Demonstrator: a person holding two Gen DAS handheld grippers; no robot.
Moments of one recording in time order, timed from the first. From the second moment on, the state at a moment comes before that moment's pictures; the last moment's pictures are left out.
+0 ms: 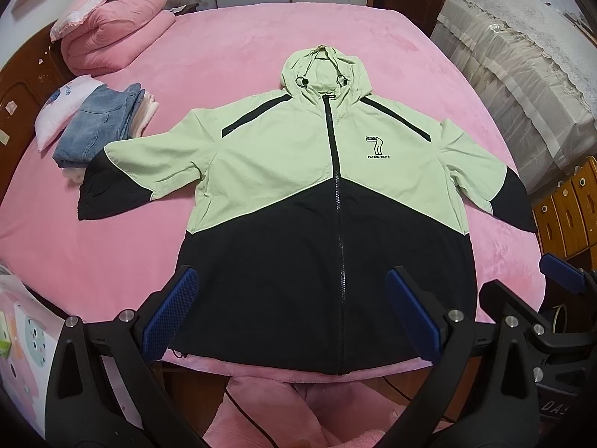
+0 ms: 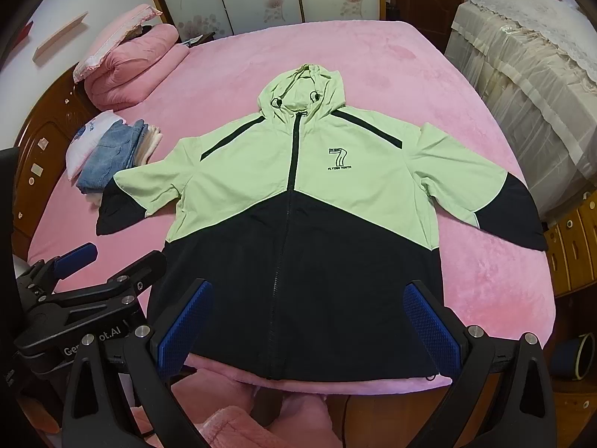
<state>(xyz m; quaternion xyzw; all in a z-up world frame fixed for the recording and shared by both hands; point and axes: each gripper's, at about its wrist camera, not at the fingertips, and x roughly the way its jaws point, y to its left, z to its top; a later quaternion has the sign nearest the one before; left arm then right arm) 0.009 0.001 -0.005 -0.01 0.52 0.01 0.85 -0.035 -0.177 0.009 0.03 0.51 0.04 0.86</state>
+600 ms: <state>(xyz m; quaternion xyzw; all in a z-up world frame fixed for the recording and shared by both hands) 0.009 0.001 -0.003 -0.01 0.52 0.01 0.85 -0.034 -0.178 0.009 0.02 0.51 0.03 0.86</state>
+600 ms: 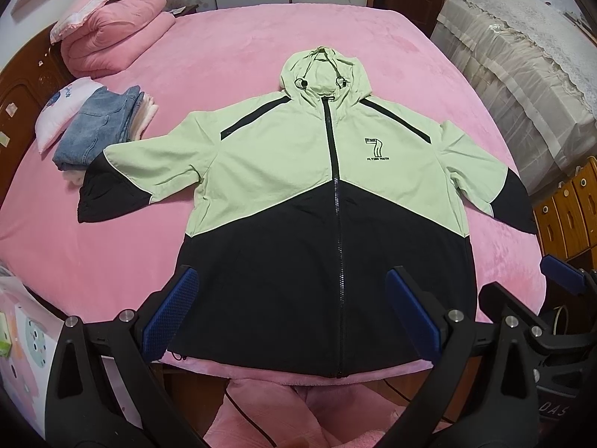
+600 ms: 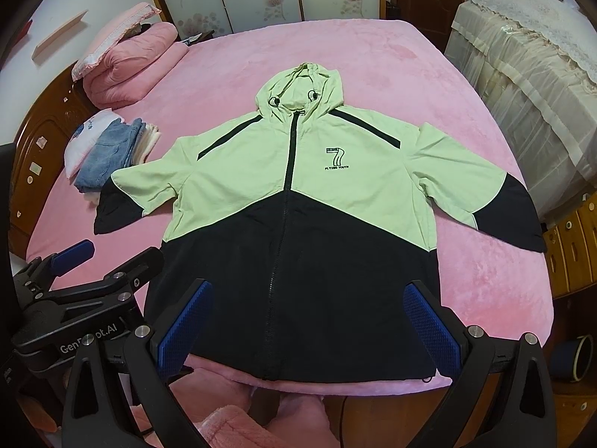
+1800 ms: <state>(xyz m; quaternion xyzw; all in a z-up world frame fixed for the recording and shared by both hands) 0.017 -0.002 0.003 0.00 0.52 0.02 0.85 -0.028 -0.182 0.003 0.02 0.52 0.03 0.85</state>
